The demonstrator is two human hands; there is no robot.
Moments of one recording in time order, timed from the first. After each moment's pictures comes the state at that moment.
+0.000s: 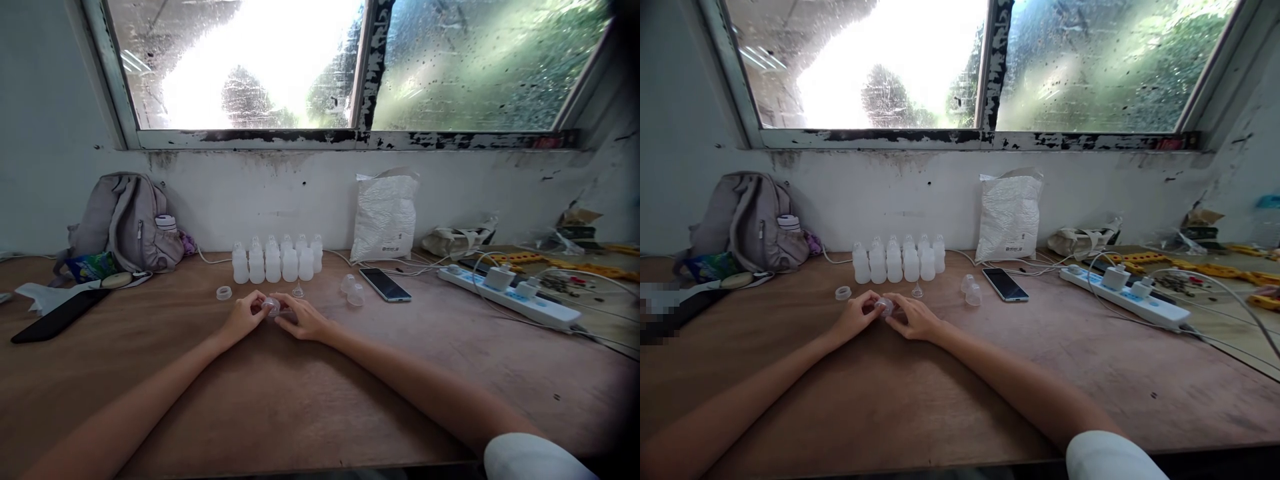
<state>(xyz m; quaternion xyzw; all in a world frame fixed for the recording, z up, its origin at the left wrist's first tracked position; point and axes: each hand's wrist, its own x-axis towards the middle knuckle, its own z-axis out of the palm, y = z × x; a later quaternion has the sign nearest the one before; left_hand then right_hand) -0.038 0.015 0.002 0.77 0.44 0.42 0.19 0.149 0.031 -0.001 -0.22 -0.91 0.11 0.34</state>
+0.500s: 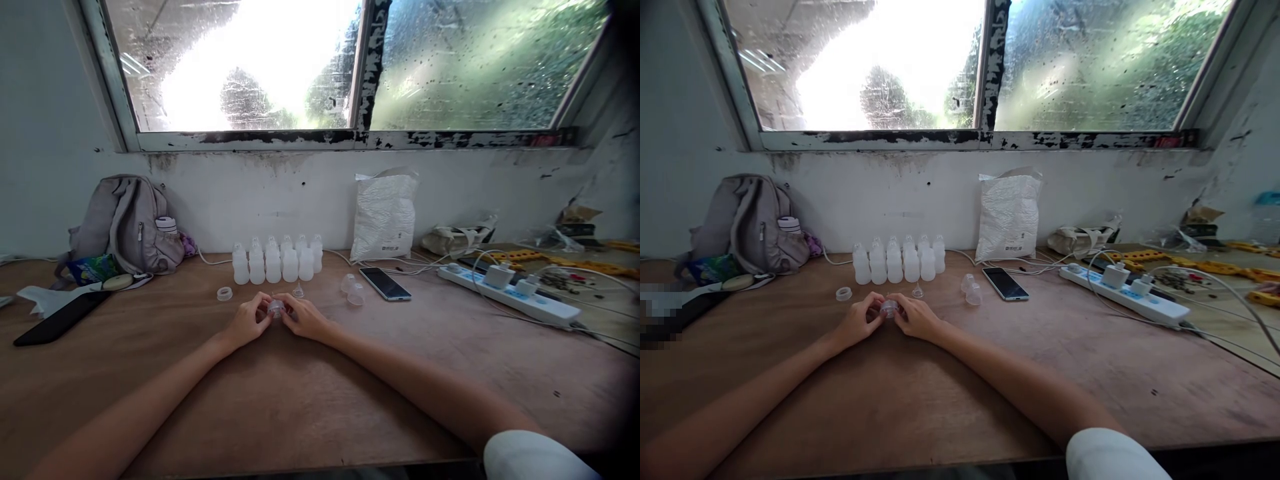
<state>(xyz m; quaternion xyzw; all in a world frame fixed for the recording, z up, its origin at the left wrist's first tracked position) -0.037 0.010 -0.003 0.81 0.41 0.39 0.13 0.146 0.035 -0.007 -0.28 -0.90 0.04 0.34</state>
